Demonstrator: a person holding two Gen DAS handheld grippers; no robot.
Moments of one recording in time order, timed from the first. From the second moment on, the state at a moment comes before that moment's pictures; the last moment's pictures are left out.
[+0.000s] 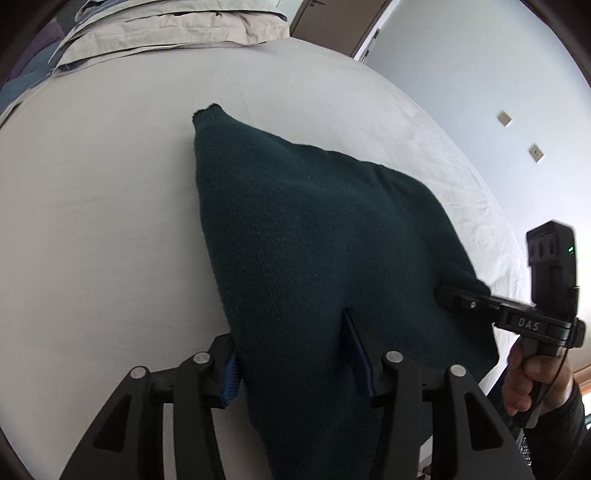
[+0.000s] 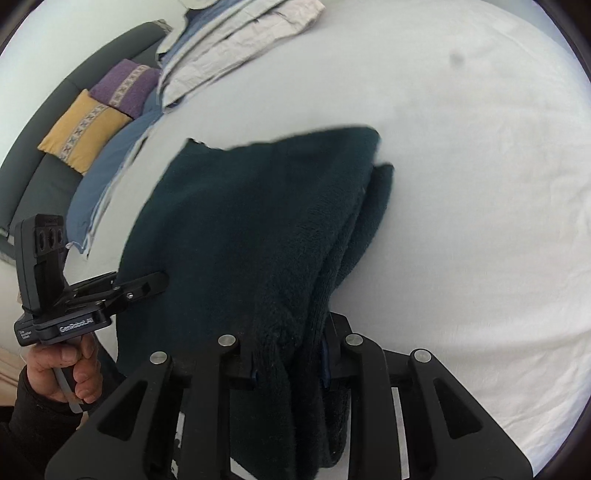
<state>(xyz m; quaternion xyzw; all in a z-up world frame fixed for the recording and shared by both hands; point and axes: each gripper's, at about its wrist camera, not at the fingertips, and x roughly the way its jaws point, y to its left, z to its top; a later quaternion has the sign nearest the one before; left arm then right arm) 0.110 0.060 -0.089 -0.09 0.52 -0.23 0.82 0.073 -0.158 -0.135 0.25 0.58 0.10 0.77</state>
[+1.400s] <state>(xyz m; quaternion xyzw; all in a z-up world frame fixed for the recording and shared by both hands) 0.014 0.050 -0.037 0.00 0.40 -0.13 0.91 -0.067 -0.188 0.016 0.13 0.38 -0.02 0.92</state>
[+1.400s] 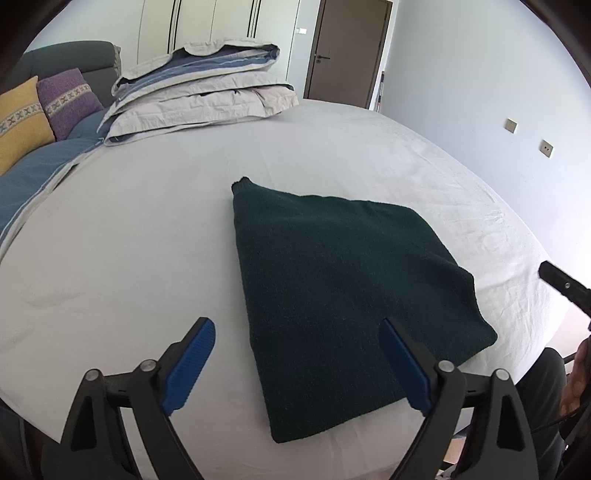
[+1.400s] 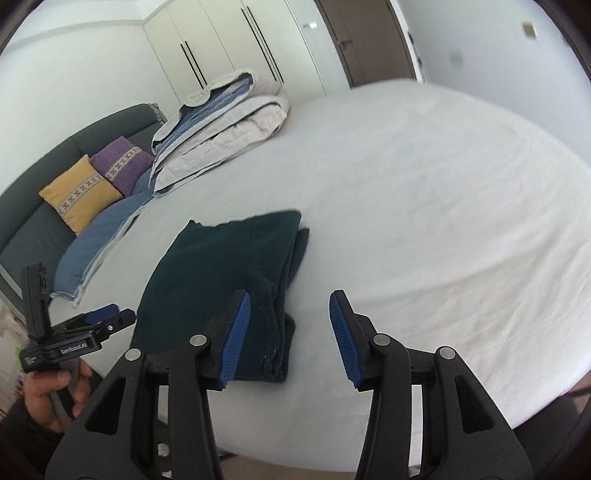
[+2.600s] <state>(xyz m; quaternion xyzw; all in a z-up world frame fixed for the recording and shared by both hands) 0.001 0.054 -0.025 -0.01 0.38 -0.02 0.92 -0.061 -0.109 0.037 0.02 0.44 -0.08 0.89</state>
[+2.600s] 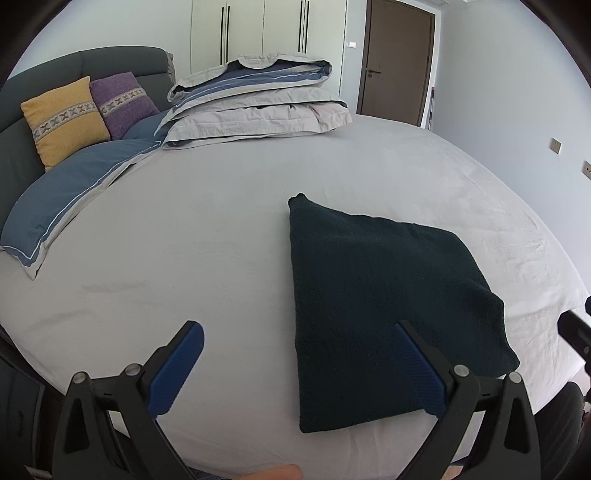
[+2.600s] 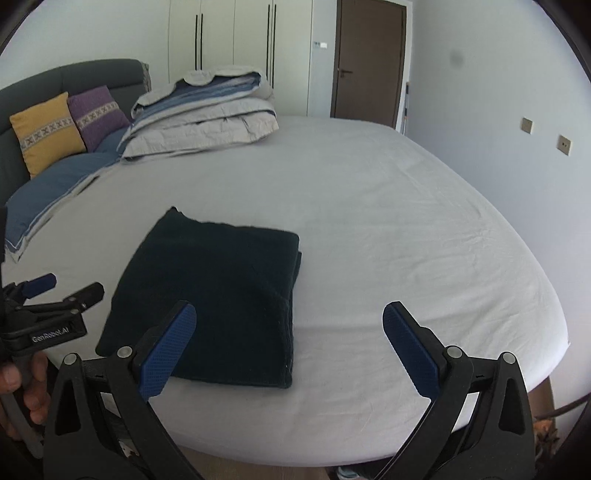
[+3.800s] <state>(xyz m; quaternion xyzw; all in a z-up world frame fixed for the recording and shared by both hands) 0.000 0.049 -0.042 0.00 0.41 -0.03 0.91 -0.058 -0.116 -0.014 0.03 0.49 -0.12 0.86</state>
